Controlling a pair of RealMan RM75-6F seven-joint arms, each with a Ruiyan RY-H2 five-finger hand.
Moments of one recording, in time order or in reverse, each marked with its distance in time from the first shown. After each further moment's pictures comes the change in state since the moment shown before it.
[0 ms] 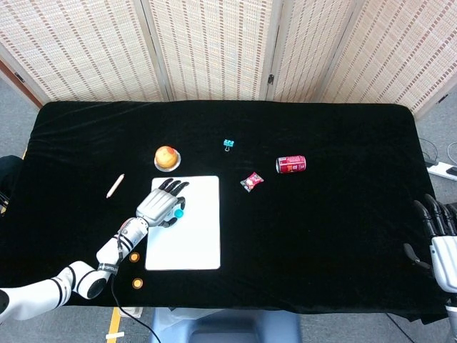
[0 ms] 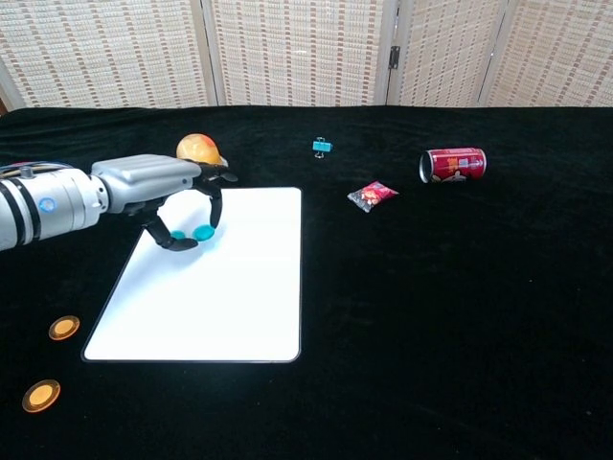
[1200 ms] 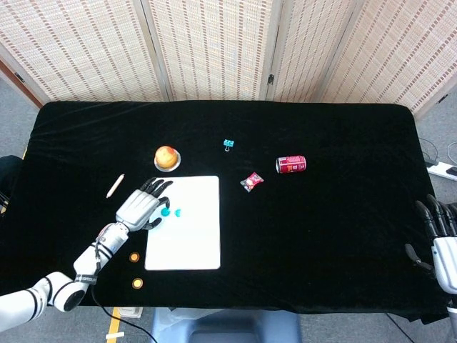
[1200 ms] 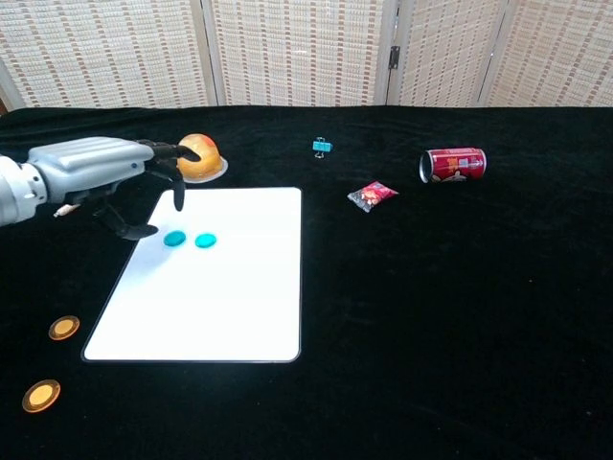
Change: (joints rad) left arm 0.091 0.141 0.077 -0.125 0.069 0.180 -0.032; right arm -0.005 -0.003 0.001 0.004 -0.011 0.011 0.009
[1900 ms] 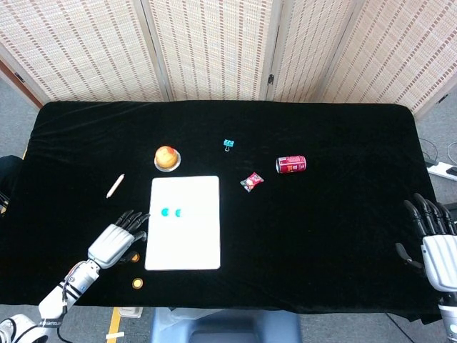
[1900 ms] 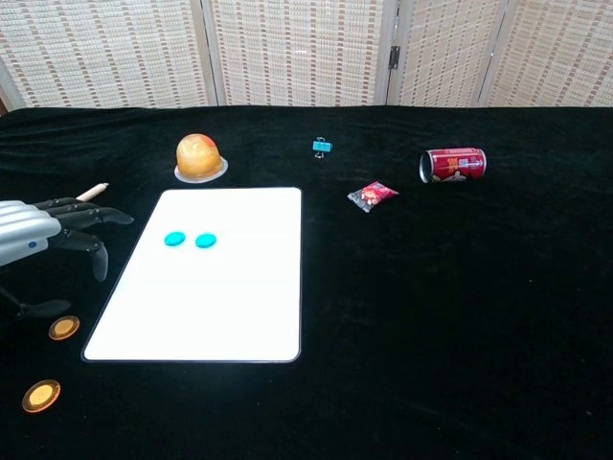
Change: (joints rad) left arm 0.204 0.058 0.186 -0.017 0.191 0.207 -0.006; right arm 0.017 -0.011 -0.004 -0.011 -0.025 -0.011 -0.017
